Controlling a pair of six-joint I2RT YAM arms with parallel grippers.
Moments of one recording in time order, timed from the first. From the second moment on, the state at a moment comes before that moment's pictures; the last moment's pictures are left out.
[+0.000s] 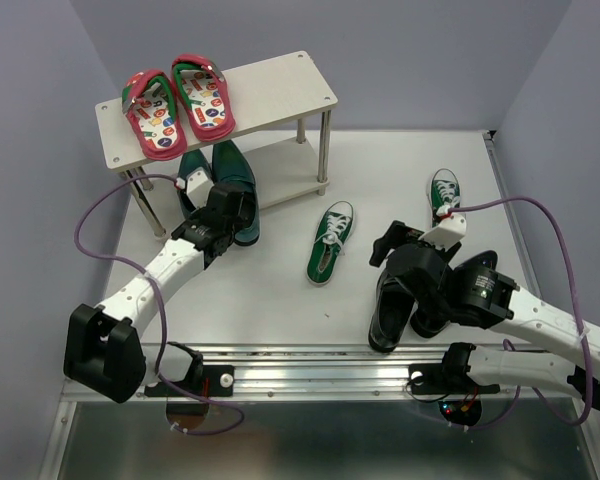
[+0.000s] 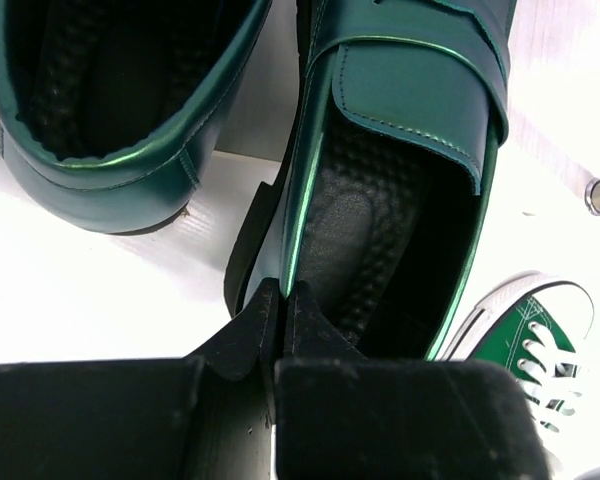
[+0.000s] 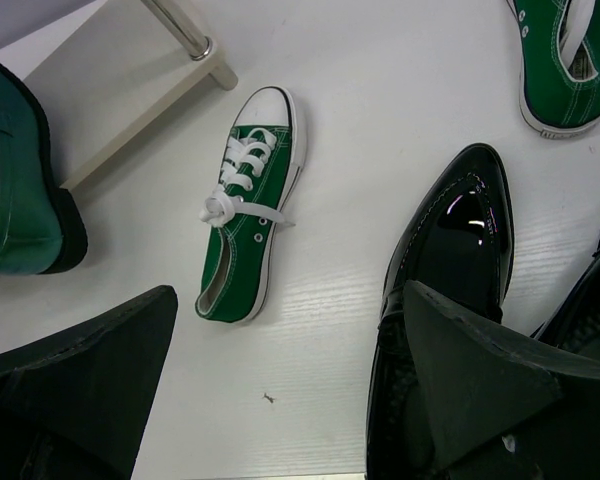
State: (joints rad) left arm -0.44 1.26 0.94 -0.40 -0.51 -0.87; right arm 1.11 0.91 1.04 -0.86 0.97 1.05
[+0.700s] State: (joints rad) left arm -0.42 1.36 0.92 -0.28 -0.55 -0.88; right arm 1.11 0.93 1.05 -0.86 0.94 1.04
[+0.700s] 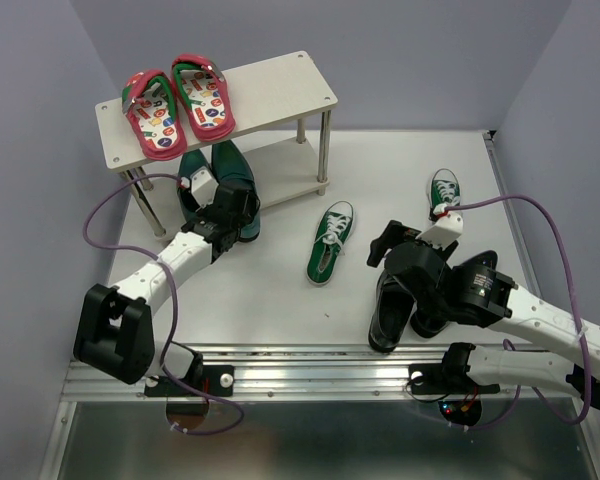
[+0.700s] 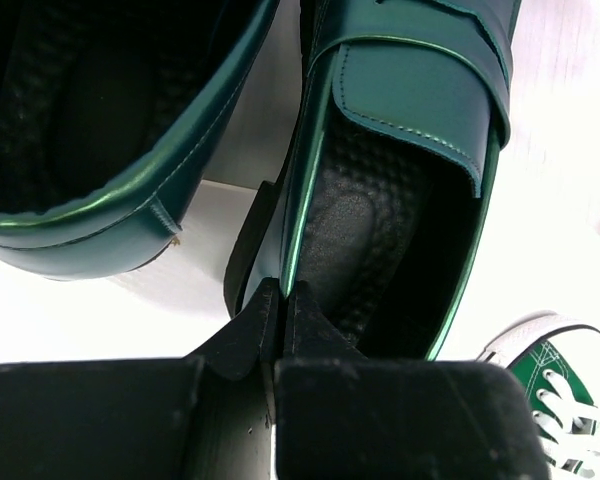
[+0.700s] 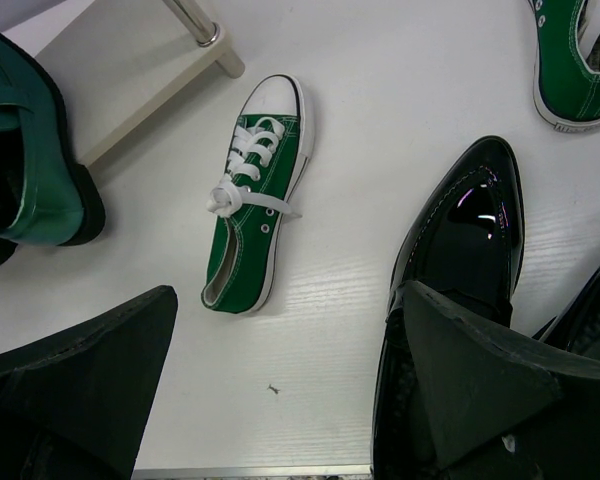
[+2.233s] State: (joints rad) left arm -0.81 1.28 1.10 -0.53 -0.66 -0.79; right arm 1.11 0.97 1.05 -0.80 0.87 1.04
